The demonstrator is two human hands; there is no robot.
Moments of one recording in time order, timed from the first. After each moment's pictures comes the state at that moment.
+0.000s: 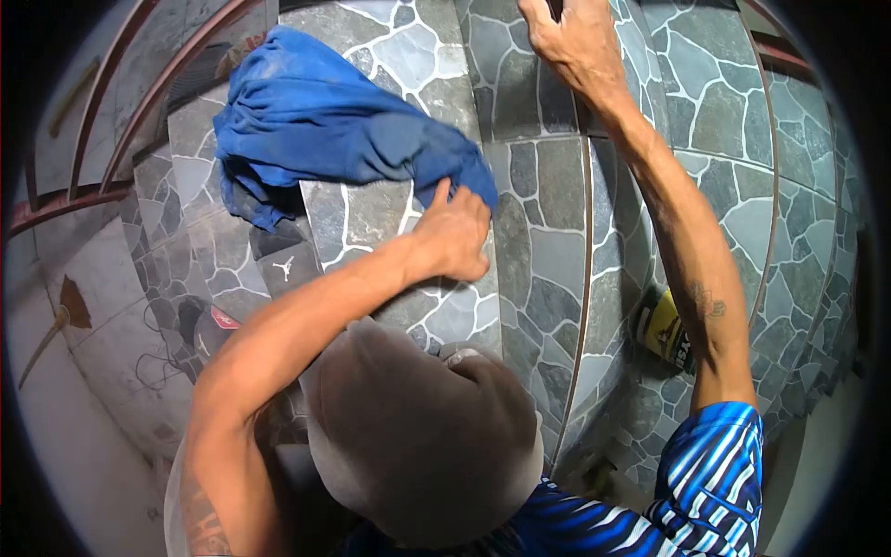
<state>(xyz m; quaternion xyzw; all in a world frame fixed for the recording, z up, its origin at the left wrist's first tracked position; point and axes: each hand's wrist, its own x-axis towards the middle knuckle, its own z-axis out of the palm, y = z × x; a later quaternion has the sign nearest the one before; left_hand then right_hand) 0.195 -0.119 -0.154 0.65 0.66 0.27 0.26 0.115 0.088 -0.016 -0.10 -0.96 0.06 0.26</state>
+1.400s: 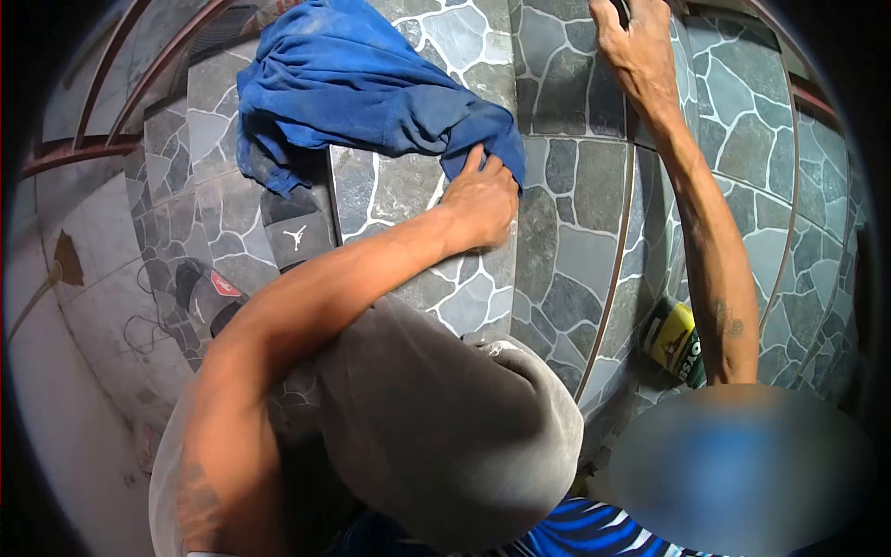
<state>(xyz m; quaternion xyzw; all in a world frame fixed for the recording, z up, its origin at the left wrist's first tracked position) 0.189 -0.107 -0.171 0.62 0.69 0.29 0.24 0.118 0.101 -0.025 -0.09 -0.96 0.03 0.25</state>
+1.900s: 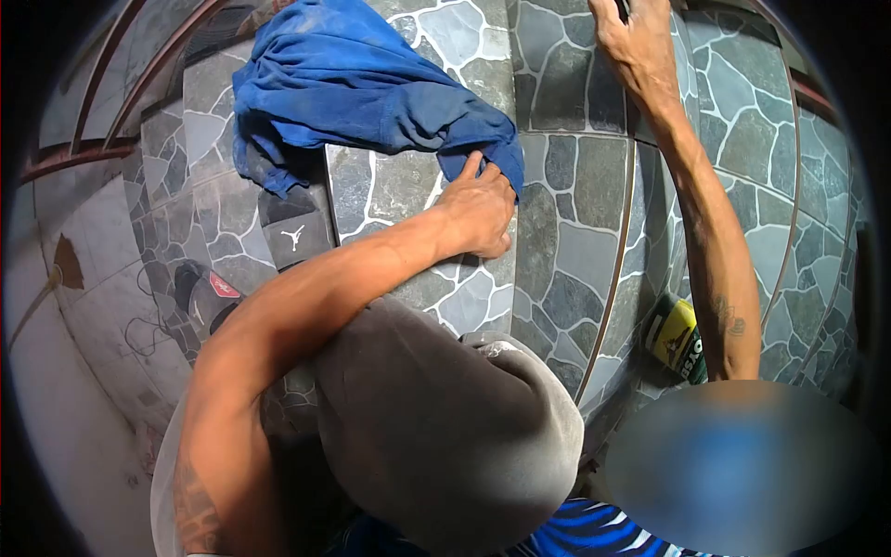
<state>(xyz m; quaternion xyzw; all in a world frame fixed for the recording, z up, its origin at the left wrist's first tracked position) 0.192 -0.118 -0.161 0.63 0.66 0.29 0.29 0.117 0.099 -0.023 -0.10 -0.97 0.03 0.24</state>
